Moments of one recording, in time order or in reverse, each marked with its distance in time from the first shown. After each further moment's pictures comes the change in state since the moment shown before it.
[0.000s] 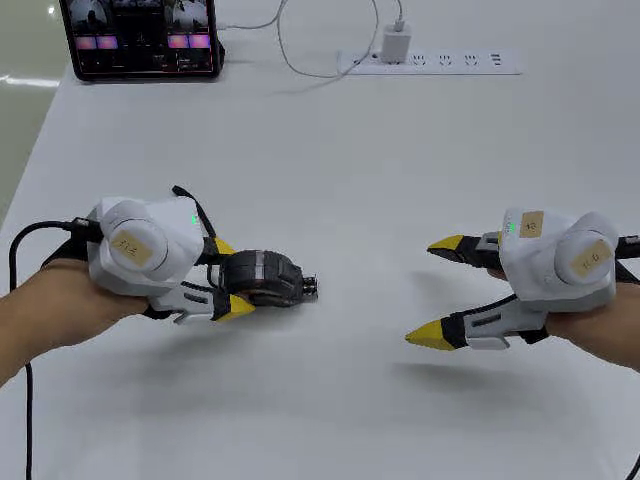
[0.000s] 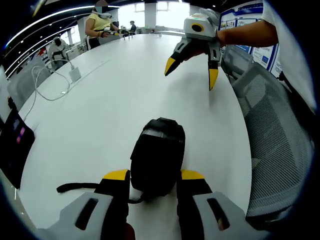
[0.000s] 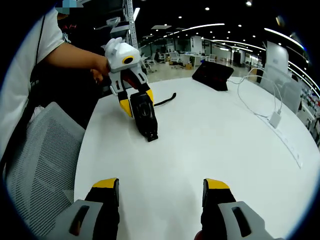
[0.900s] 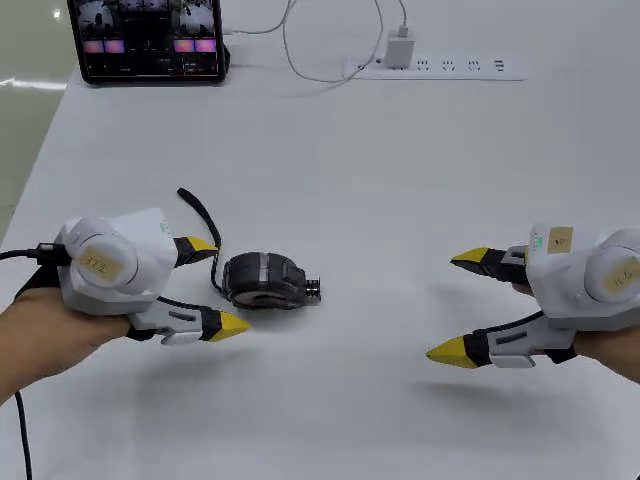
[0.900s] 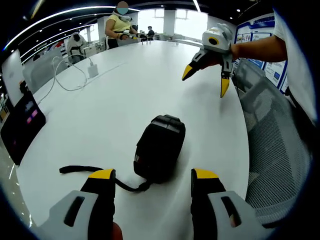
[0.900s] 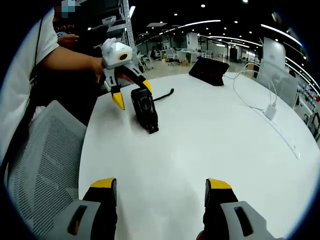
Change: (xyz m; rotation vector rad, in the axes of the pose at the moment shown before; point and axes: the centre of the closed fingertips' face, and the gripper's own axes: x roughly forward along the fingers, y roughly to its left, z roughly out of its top) left arm -0.018 -0.001 -0.004 -0.136 -0.067 0.077; right arm -0.017 0.007 -0.012 0.030 0.028 -0.018
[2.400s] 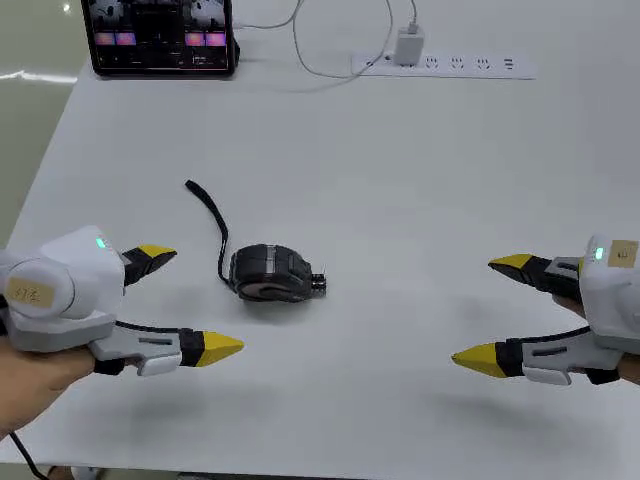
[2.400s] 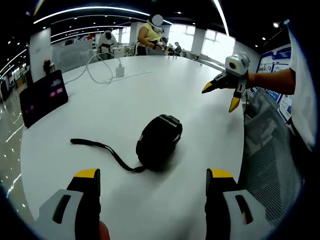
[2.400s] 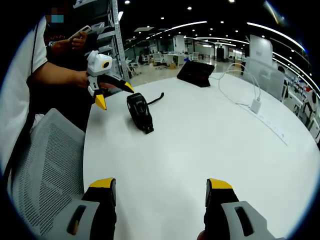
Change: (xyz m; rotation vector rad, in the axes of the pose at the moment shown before) left arm -0.038 -0.009 -0.013 -0.240 -0.122 0.111; right arm -0.028 0.004 -0.005 0.072 -0.039 -0.084
